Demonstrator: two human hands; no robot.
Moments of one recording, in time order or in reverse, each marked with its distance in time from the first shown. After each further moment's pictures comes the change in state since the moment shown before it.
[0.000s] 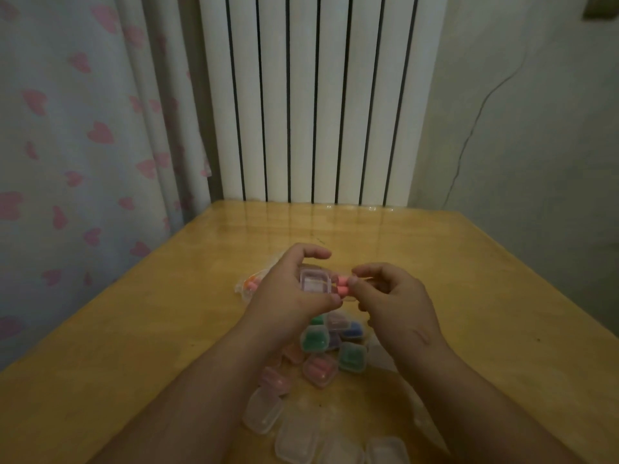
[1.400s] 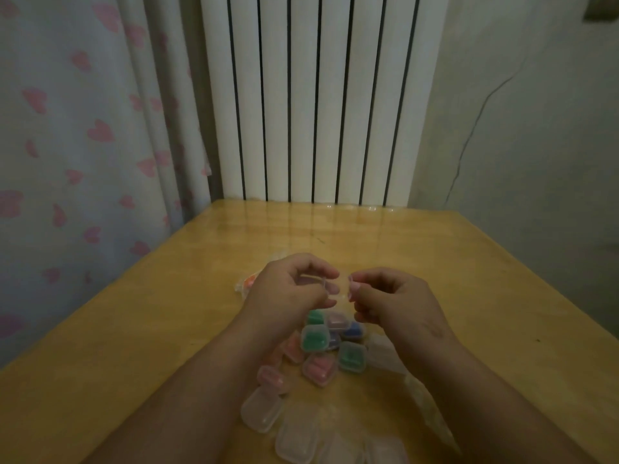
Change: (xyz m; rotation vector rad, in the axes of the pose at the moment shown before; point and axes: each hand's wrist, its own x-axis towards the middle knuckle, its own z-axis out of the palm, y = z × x) left_hand -0.004 0.008 -0.002 0.036 0.028 0.004; right_hand 0.004 0.002 -0.009 0.114 -0.100 0.067
